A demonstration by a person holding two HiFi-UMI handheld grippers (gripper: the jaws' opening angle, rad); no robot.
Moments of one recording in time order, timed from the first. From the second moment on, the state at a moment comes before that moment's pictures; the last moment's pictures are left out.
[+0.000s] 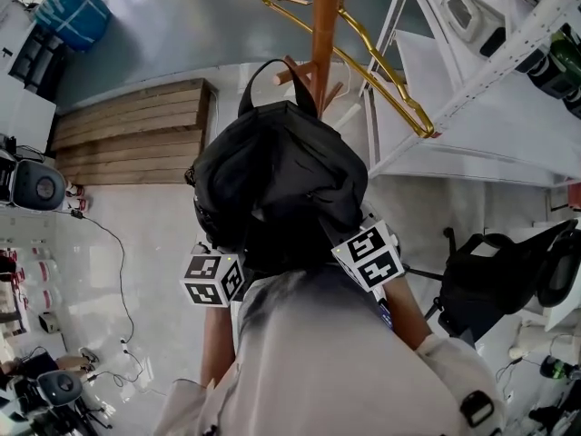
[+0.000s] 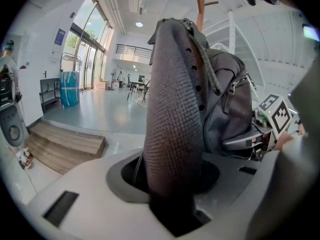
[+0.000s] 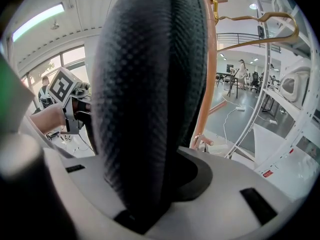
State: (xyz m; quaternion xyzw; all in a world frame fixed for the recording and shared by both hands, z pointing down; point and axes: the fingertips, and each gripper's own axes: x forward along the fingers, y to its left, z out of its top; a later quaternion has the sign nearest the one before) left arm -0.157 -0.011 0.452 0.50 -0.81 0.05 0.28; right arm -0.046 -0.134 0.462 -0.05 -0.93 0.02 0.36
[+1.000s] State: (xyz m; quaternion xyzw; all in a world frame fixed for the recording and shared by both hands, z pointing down) left arm -0.213 -0.026 0.453 0.57 -0.76 0.08 0.31; right arm -0.082 -0.129 0.464 0.02 -0.93 0.06 0.37
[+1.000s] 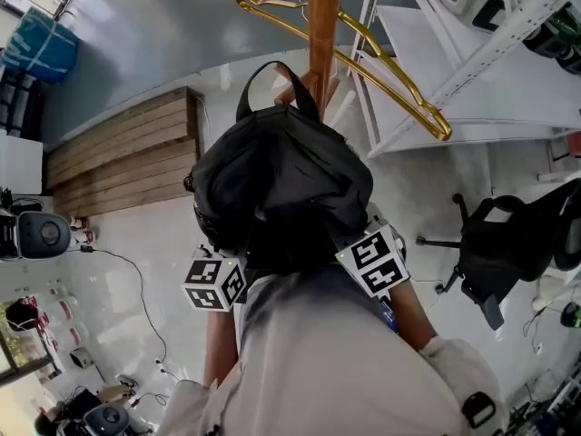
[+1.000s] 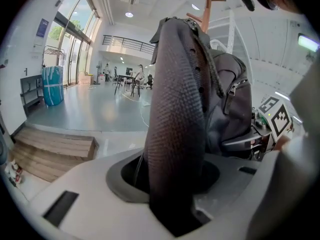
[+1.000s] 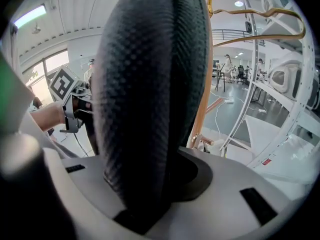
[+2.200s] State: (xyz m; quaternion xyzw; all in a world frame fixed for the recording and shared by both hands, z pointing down) left arm -0.271 -0.056 0.473 0.72 -0.61 0.12 0.30; right arm -0.109 -0.095 0.479 0.21 -0.89 0.14 0.39
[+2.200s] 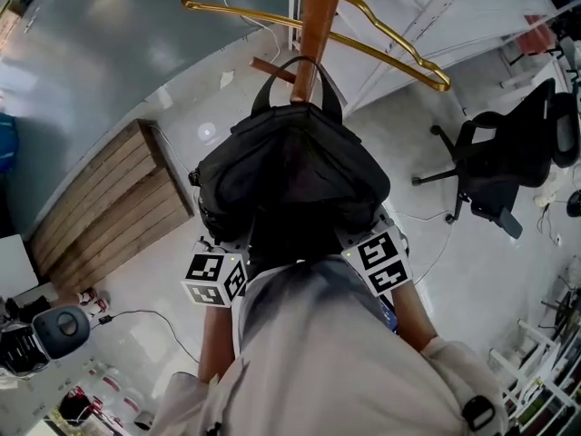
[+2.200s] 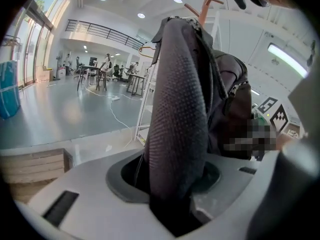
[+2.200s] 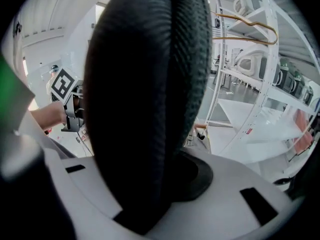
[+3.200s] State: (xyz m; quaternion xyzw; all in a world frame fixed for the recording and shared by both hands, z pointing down) left arm -0.294 -0.073 0.498 0.76 -0.56 0.16 0.30; right arm -0.129 -0.084 0.508 0.27 -0.86 0.19 0.38
